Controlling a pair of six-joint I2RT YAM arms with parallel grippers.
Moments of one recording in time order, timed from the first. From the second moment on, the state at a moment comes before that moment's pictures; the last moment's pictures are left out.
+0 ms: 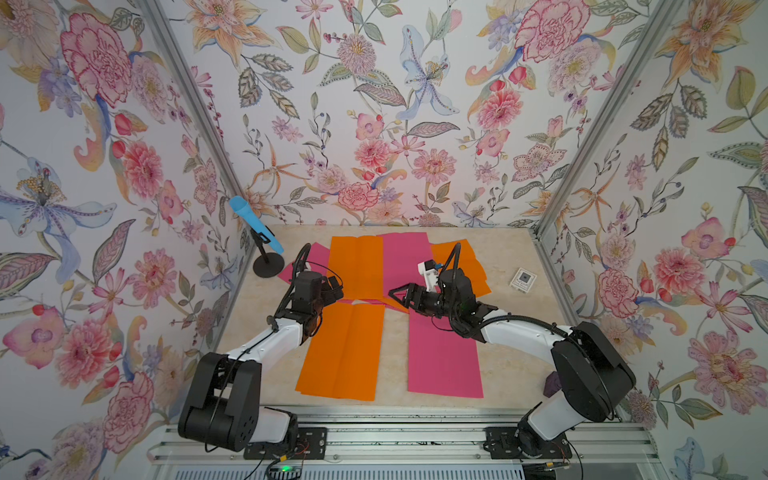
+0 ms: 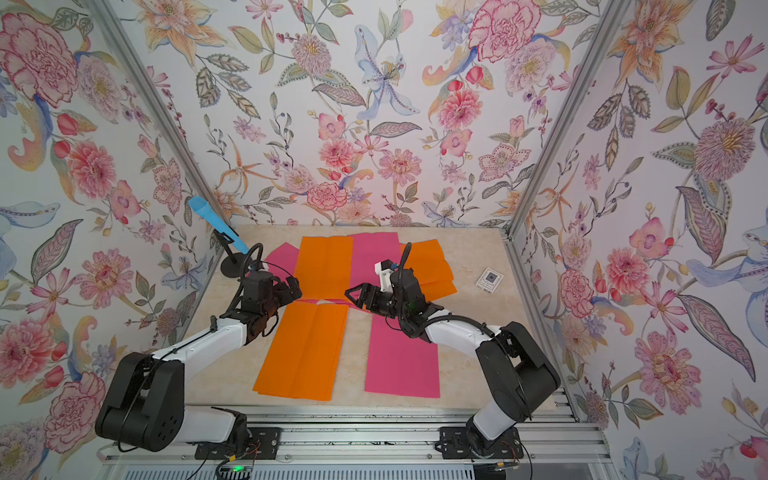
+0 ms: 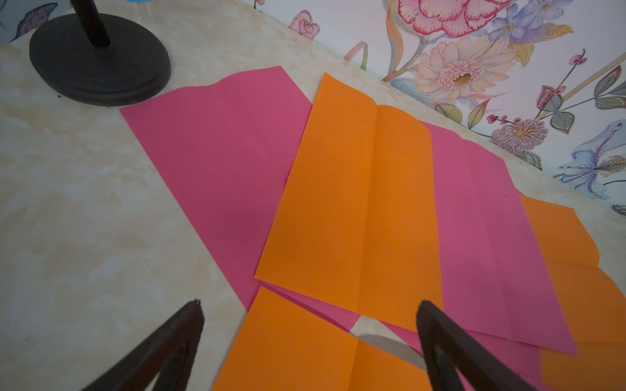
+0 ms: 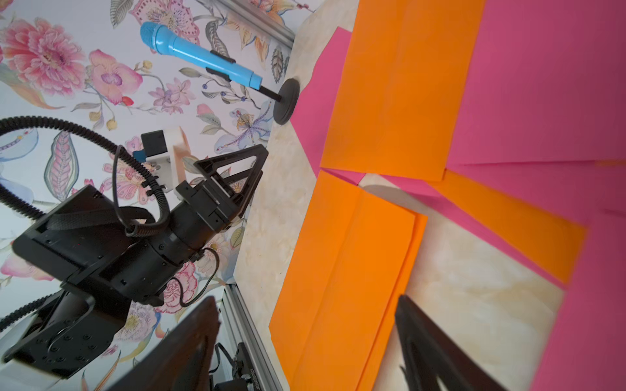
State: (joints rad) left arm -0.24 1.44 0.75 0.10 -0.18 -0.53; right arm 0.60 1.60 0.92 0.27 -0.45 0.86
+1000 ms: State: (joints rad) left arm -0.06 1.98 1.33 0.00 0.16 -0.36; right arm 0.49 2.37 1.86 -0.20 -0.59 0.72
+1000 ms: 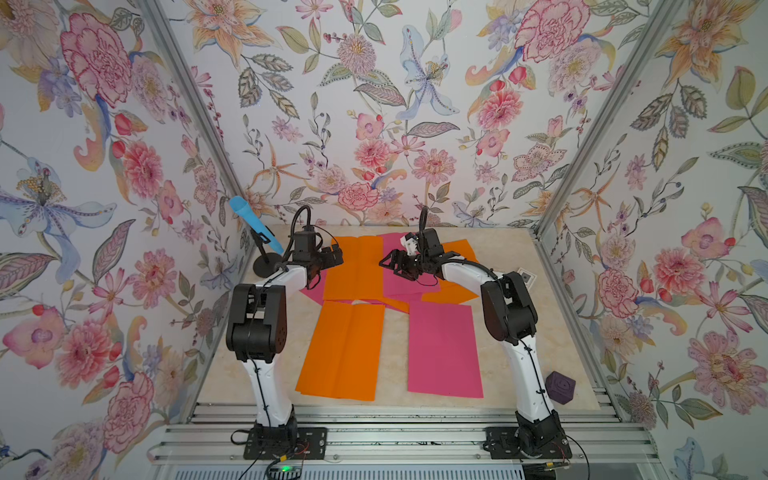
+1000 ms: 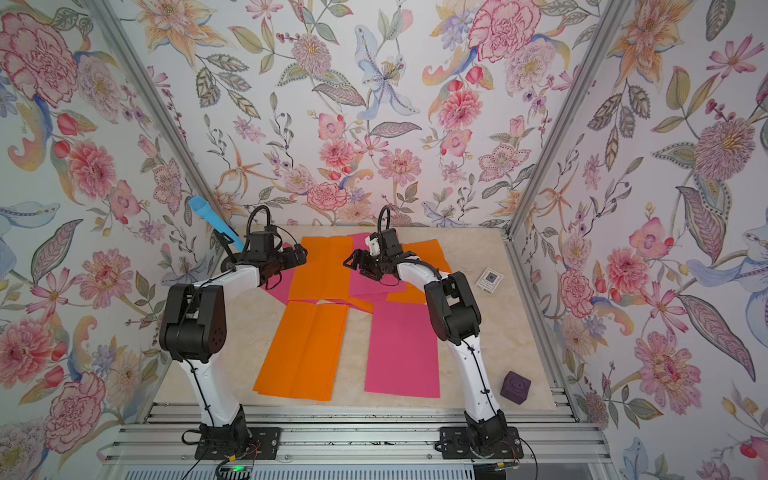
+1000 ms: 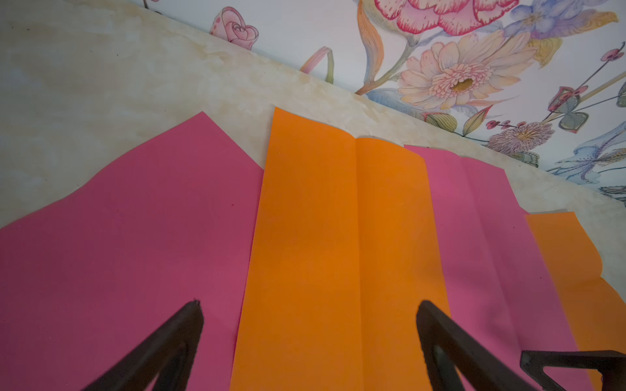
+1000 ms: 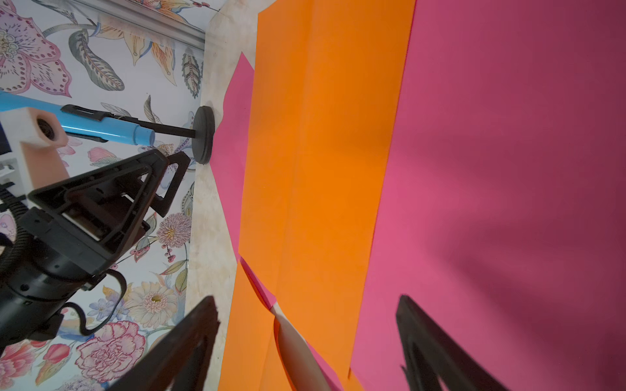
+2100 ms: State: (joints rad) left arm -0.01 2.17 1.37 0.15 0.49 -0.52; right arm 0.52 2.60 2.14 -0.28 -0.63 0.82
